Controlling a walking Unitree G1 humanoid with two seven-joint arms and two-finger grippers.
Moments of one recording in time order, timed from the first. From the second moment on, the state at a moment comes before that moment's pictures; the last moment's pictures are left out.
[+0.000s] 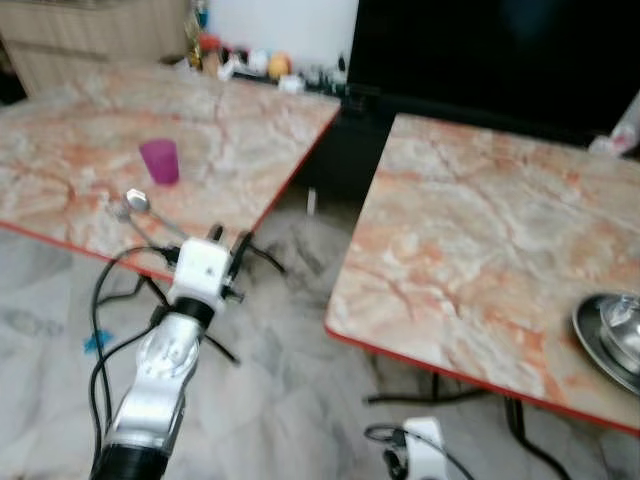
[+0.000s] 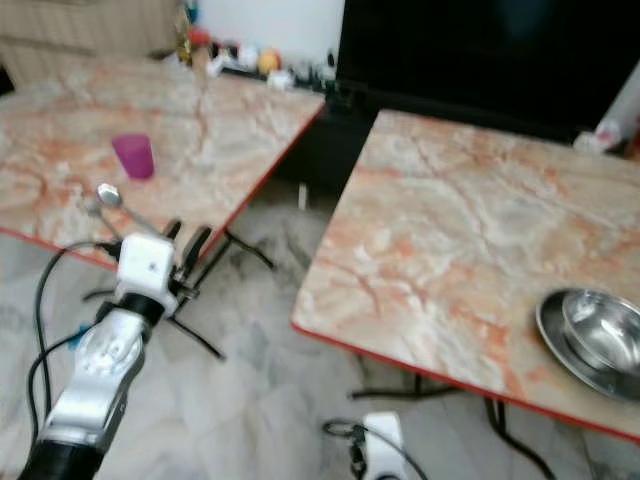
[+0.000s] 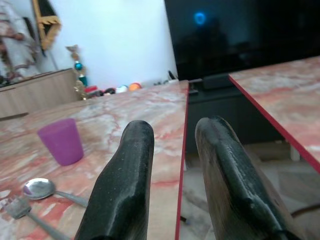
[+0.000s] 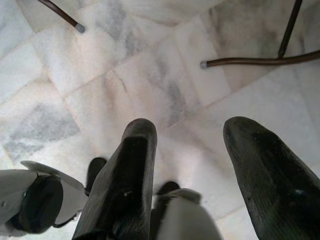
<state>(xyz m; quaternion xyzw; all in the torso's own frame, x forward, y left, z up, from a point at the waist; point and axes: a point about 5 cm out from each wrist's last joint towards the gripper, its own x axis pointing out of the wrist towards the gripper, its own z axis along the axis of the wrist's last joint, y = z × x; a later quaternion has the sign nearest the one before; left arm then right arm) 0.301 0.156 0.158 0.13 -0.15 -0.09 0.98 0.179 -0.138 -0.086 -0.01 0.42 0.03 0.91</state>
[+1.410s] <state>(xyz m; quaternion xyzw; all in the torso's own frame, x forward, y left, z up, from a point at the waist) 0.302 0.155 0.159 0.13 -0.15 -0.10 0.98 0.181 -0.134 -0.085 -0.01 0.42 0.04 0.91</state>
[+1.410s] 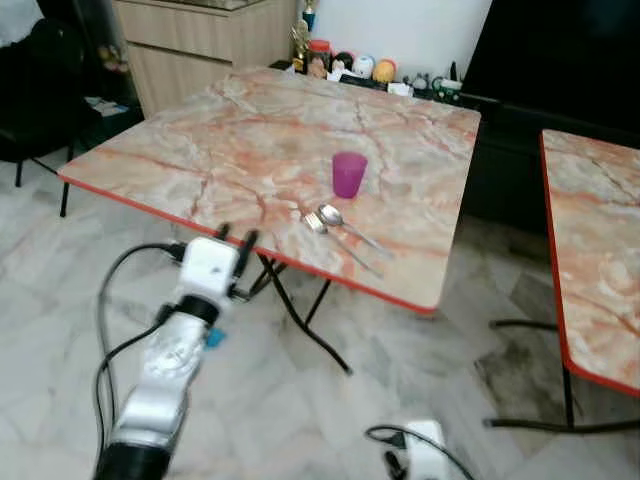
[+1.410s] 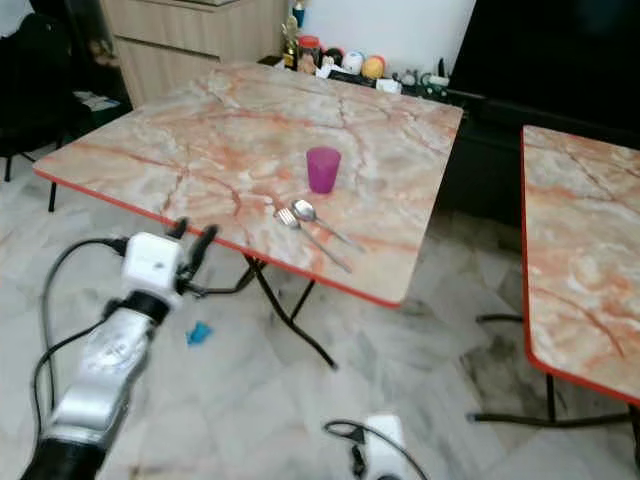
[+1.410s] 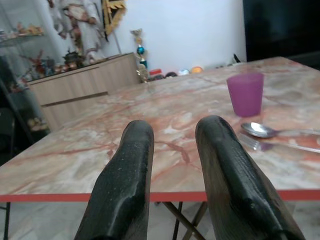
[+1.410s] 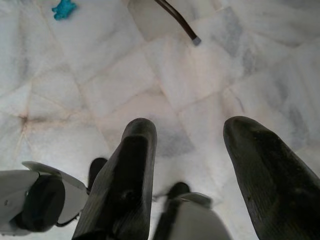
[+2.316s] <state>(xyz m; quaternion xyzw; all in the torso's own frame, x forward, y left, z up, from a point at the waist) 0.292 0.212 0.074 0.13 0.05 -0.03 0.99 0.175 -0.142 -0.088 -0.01 0.43 0.02 0.90</state>
